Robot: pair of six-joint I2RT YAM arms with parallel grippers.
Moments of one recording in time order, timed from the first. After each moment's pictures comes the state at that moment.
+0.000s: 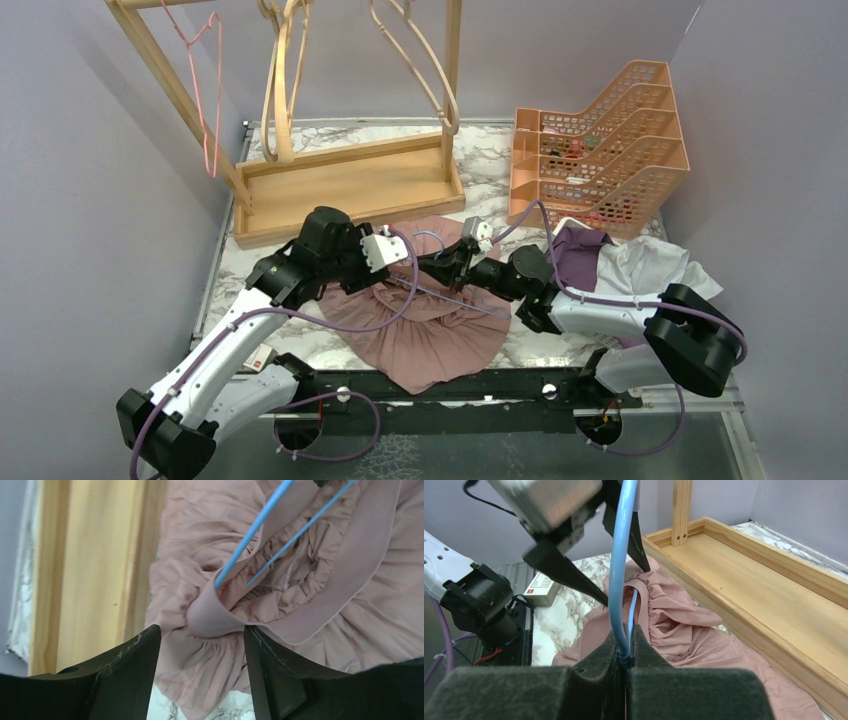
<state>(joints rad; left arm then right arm) -0.55 0.91 0.88 -0.70 0.20 0.70 0.91 1.35 0.51 1.00 -0.34 0.08</state>
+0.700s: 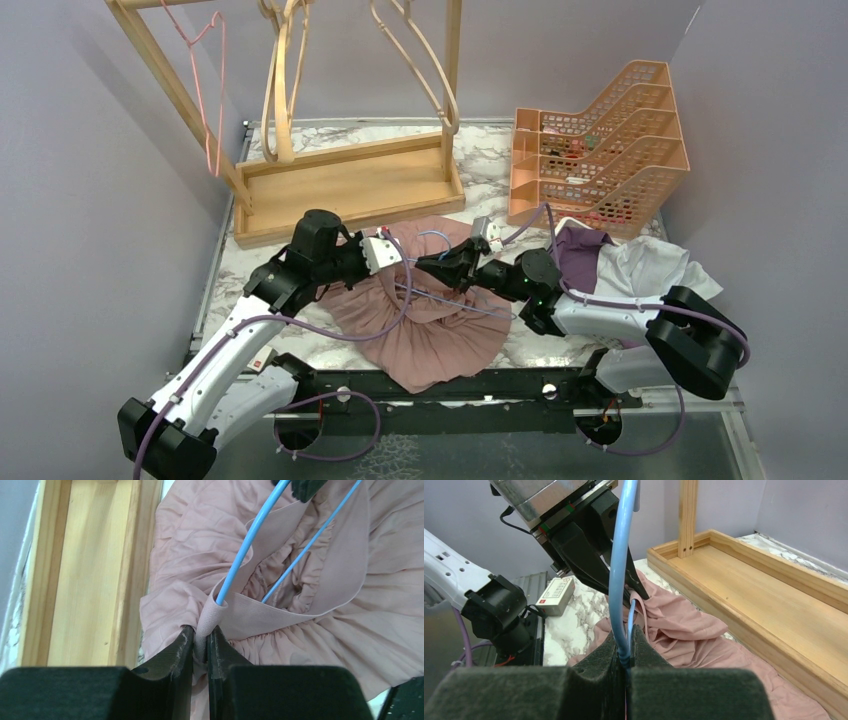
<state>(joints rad) -0.52 0.87 0.79 -0.55 0.39 0.68 0.90 1.33 0.47 1.08 -0.36 0.13</state>
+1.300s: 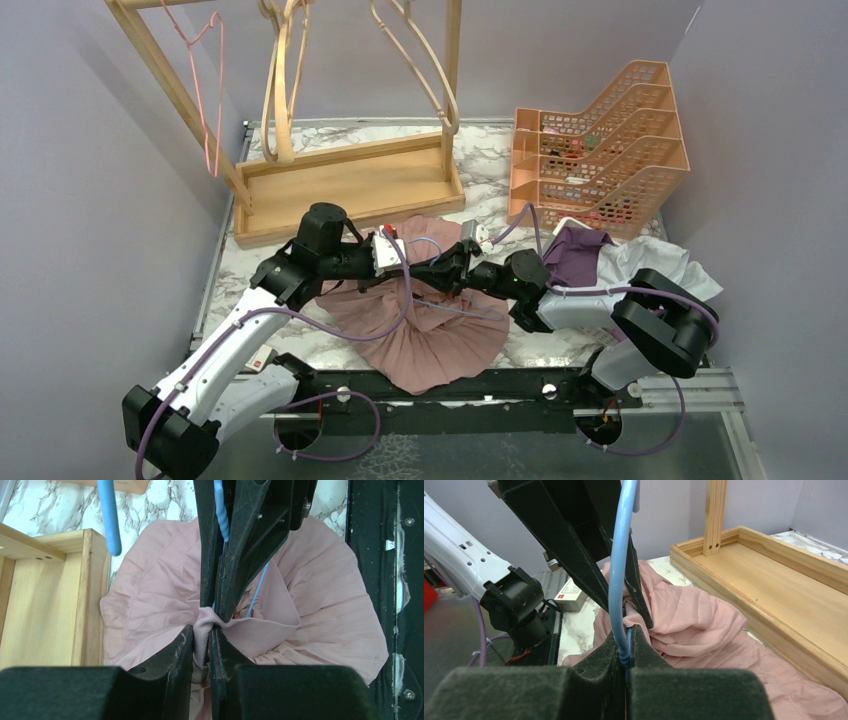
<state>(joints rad) -0.53 0.92 0.82 -0.49 0.70 0.63 0.90 1.49 0.48 1.26 -0.46 0.19</state>
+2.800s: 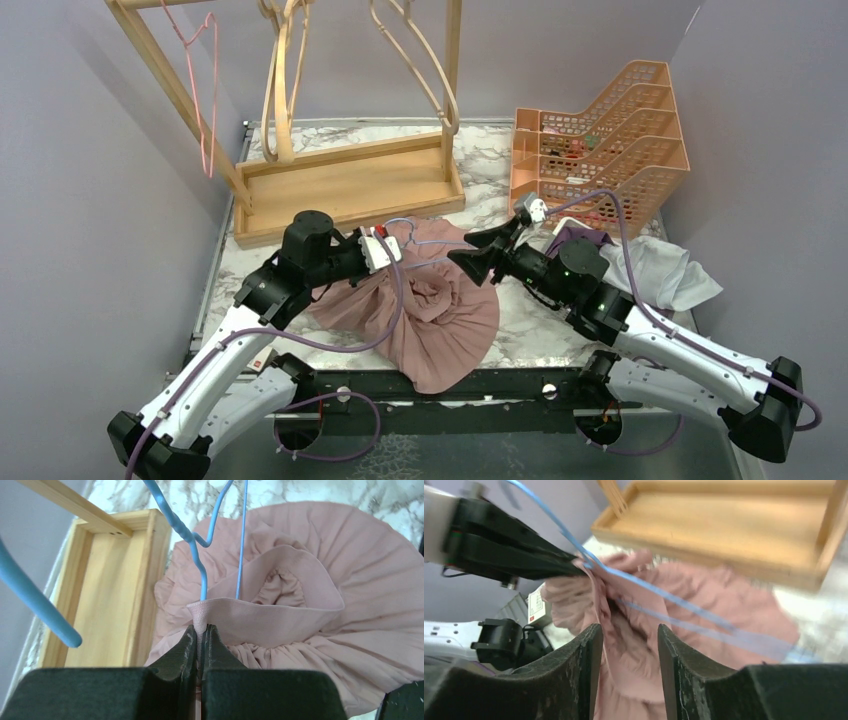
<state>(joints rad) -0.55 0.80 0.82 -0.47 0.42 0.63 0.90 0.85 0.66 0.19 -0.02 0.32</state>
